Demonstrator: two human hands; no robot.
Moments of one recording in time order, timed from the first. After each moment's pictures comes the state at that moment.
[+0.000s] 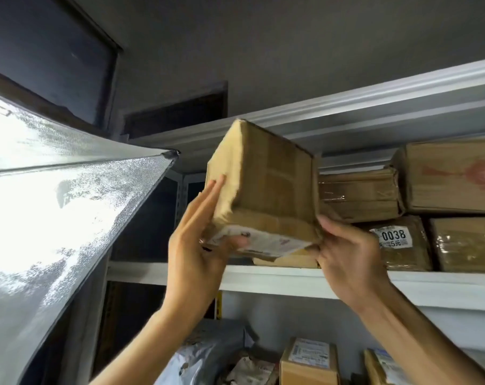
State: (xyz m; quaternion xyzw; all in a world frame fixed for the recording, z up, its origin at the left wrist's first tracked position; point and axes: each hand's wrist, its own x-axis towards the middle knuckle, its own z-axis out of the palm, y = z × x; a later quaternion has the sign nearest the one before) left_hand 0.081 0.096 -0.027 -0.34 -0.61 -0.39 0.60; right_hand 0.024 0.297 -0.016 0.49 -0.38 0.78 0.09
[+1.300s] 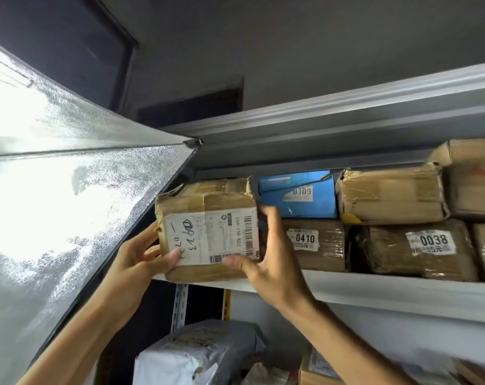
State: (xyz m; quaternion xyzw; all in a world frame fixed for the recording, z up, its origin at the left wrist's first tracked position) left_hand 0.062 -0.036 -0.055 -0.30 -0.65 -0.56 0.41; right_hand 0.005 0.178 -0.034 0.50 -0.61 0.48 0.38
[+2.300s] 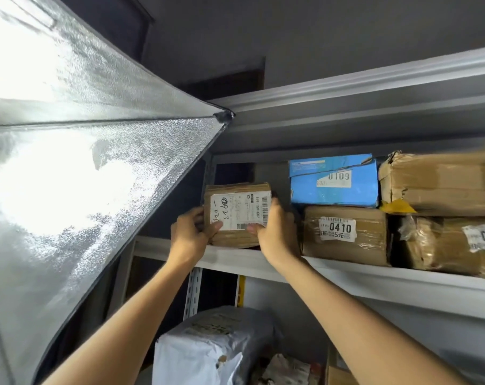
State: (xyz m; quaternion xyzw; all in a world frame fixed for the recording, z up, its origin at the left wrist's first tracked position) left_hand -0.040 -0.047 -0.033 -0.09 -0.67 -0.50 0.55; right_hand -0.080 0.105 -0.004 0.24 -0.78 0.38 0.44
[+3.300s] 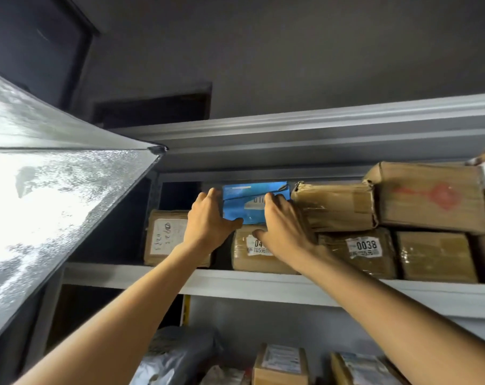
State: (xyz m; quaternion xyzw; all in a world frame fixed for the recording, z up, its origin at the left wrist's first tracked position) left_hand -0.013 0.092 0.043 -0.11 -0.77 -0.26 0.57; right_hand 0.006 0.245 0.036 0.19 -0.81 0.07 0.54
